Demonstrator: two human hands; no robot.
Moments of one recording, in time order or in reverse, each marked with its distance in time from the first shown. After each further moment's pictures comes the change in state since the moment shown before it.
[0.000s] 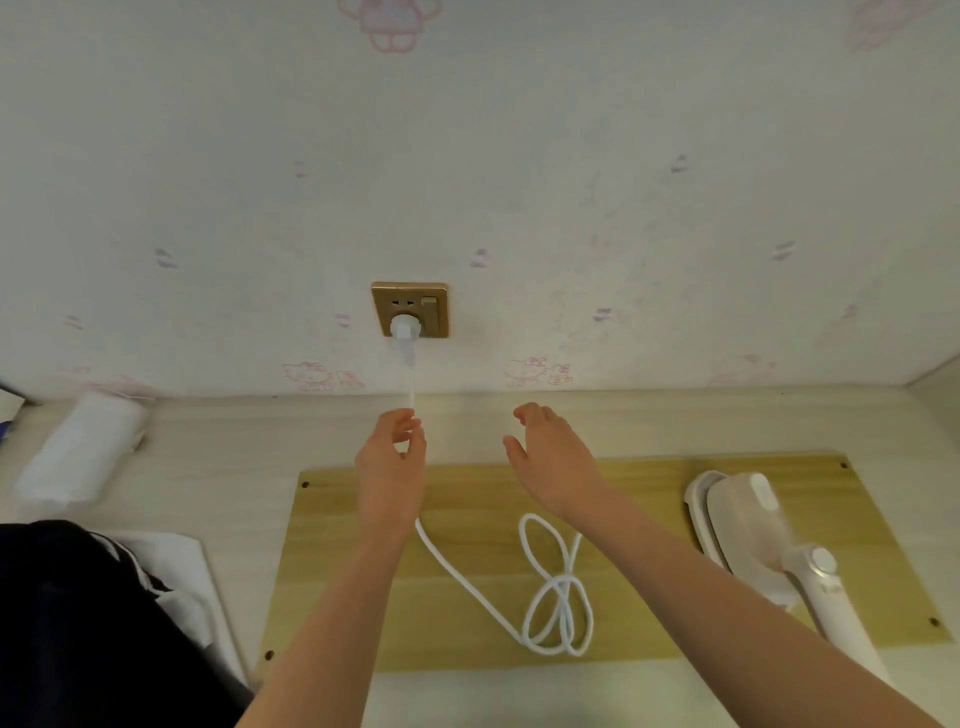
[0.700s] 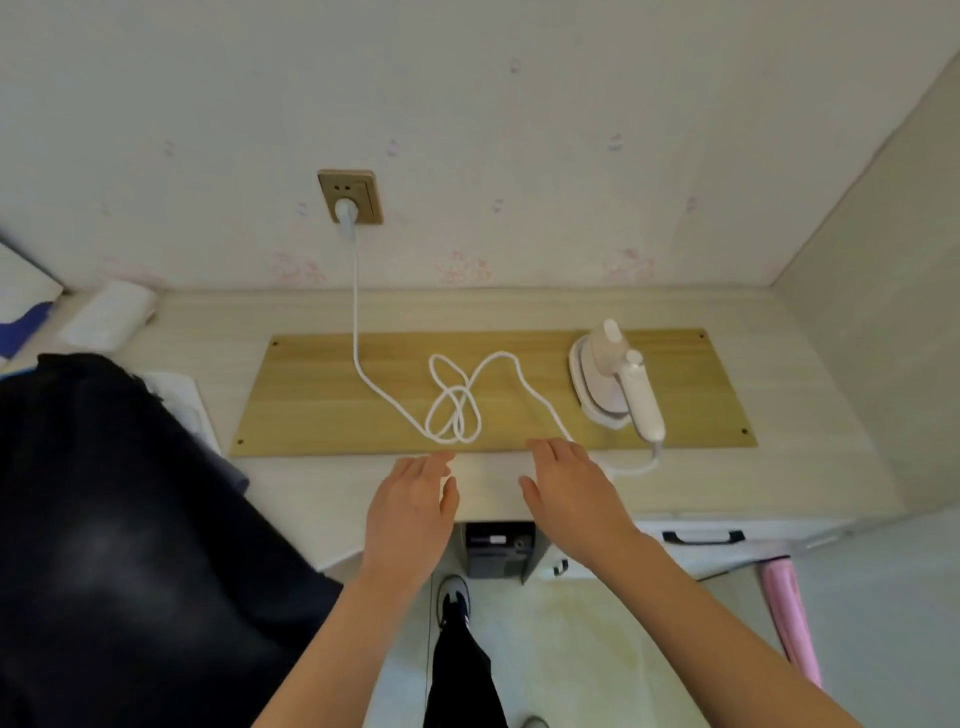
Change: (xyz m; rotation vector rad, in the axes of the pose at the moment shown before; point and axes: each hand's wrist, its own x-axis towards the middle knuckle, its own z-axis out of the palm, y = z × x) left_hand -0.330 -0.008 0.010 0.515 -0.169 0.477; right_hand -0.308 0.123 0.001 -0.238 -0.003 -0.142
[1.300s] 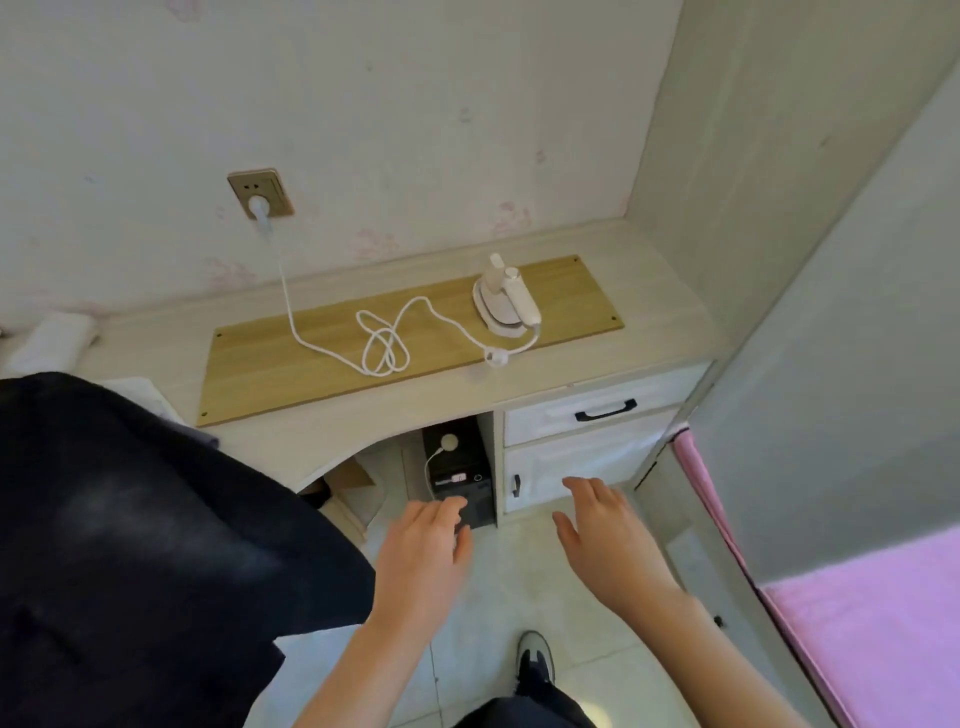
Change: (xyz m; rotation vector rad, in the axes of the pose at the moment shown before) left_hand -0.203 0.069 -0.010 0.049 -0.201 0.204; right_hand -0.267 0.005 0.032 0.197 0.079 0.360
